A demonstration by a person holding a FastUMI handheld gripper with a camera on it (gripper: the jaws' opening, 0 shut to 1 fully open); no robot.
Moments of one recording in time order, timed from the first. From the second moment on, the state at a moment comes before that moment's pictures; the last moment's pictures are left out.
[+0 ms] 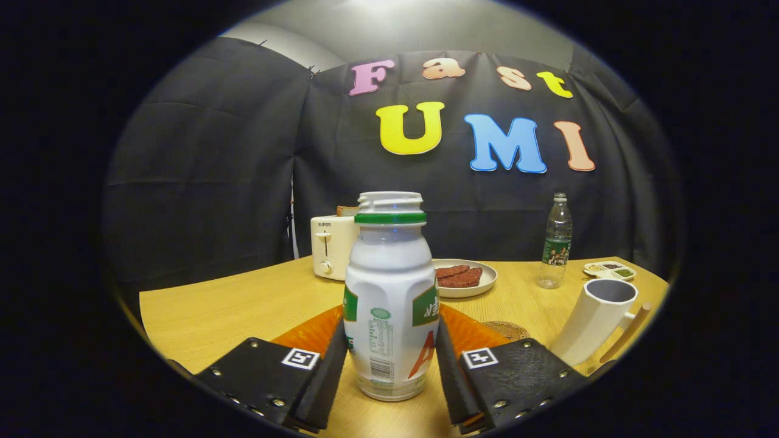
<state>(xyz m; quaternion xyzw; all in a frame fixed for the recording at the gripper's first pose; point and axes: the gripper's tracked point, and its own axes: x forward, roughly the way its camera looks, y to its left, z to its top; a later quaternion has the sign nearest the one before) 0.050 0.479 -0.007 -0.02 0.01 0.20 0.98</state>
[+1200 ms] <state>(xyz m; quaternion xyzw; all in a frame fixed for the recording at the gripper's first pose) 0.056 0.395 0.013 0.39 0.02 0.12 0.91</state>
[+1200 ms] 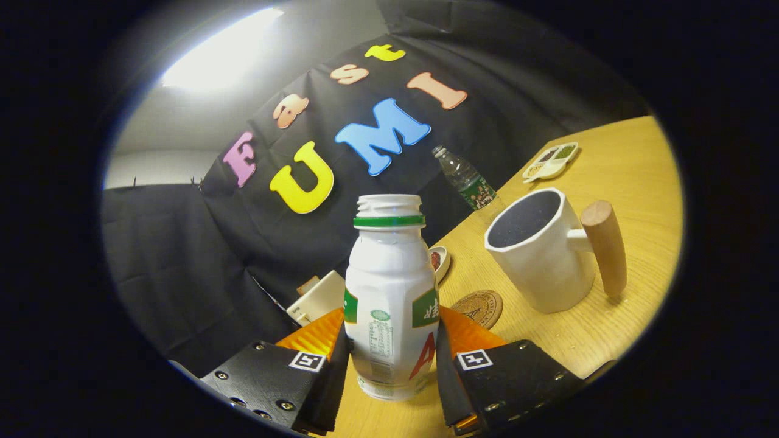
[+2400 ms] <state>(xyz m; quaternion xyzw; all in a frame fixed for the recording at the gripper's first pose) 0.075 0.400 0.038 0.63 0.02 0.12 0.77</state>
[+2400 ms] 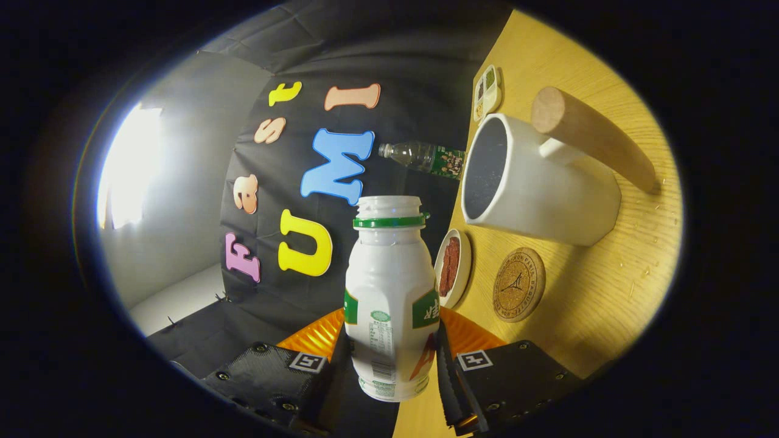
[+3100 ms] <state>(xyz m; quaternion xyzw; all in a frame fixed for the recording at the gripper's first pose) 0.077 0.391 0.054 0.70 0.01 0.11 0.70</state>
